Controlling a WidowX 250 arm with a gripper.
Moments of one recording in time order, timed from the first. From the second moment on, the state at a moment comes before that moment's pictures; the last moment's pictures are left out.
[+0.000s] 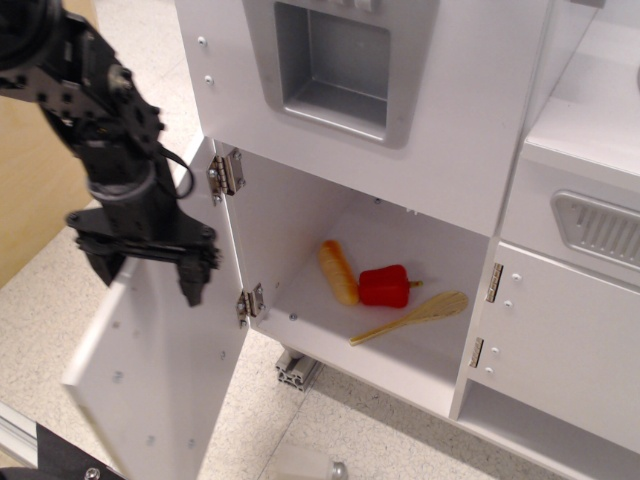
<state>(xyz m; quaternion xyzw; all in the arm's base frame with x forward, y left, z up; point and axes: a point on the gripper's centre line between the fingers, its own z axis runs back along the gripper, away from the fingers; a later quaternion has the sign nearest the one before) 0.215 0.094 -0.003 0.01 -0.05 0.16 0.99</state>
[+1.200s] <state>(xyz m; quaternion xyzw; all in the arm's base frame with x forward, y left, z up) 0.224 0.007 0.049 -0.06 -0.07 0.16 0.98</state>
